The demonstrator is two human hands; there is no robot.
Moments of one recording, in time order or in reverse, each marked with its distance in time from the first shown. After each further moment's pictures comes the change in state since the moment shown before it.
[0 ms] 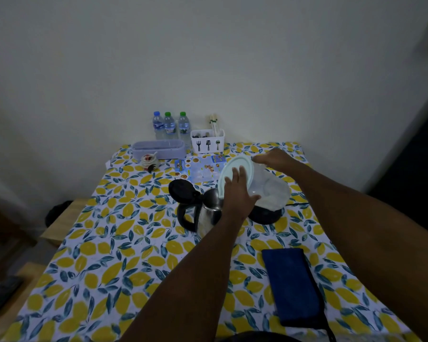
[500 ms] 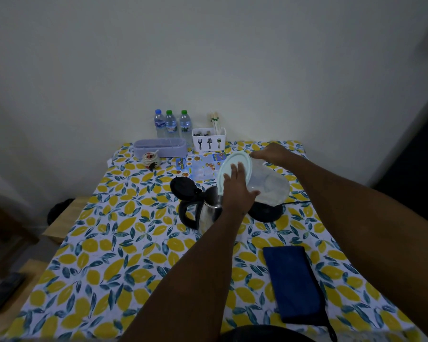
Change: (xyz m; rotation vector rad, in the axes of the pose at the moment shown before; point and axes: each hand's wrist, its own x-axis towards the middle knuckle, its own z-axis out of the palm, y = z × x) left_hand 0.000 -0.002 -0.006 -0.020 0.020 -0.028; right_hand 0.003 -0.010 -0.002 -0.049 -0.029 -0.051
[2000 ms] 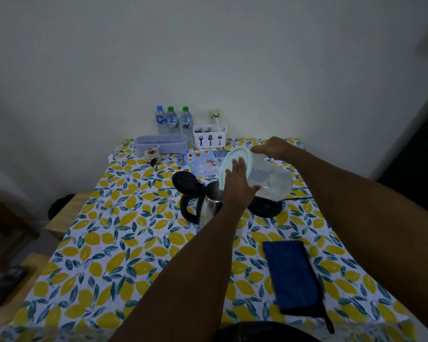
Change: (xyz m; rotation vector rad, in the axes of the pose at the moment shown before) left_hand -0.006 0.002 -0.006 -0.069 -0.012 -0.008; right_hand -0.010 -0.011 -0.005 -0.037 -0.012 0.047
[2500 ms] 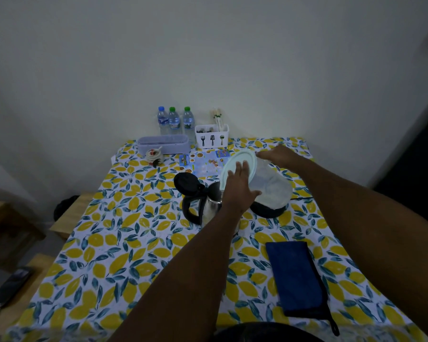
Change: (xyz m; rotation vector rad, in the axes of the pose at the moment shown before) left_hand 0.002 -0.010 0.000 0.127 -0.081 0.078; right_hand -0.014 0.017 0.009 0.145 -0.027 0.013
